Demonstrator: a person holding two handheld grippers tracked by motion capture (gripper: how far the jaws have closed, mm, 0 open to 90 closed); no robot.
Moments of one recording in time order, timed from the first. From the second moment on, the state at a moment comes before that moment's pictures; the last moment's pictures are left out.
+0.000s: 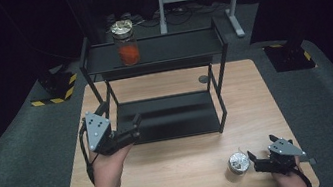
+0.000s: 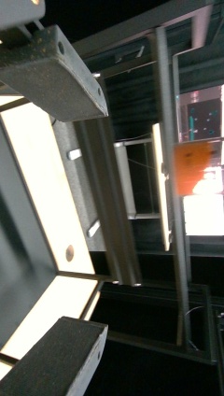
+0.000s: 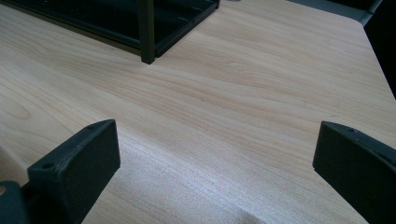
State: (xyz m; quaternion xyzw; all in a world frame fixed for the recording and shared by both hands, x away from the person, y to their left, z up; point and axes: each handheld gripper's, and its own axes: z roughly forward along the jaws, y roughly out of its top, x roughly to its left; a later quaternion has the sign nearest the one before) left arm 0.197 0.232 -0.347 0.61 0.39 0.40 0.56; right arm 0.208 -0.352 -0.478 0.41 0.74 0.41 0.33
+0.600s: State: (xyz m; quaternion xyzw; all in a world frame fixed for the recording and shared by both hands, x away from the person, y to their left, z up) left arm 0.181 0.228 -0.418 0.66 0.41 0.36 0.52; right arm 0.208 -0.352 -0.478 0.41 0.74 0.41 0.33
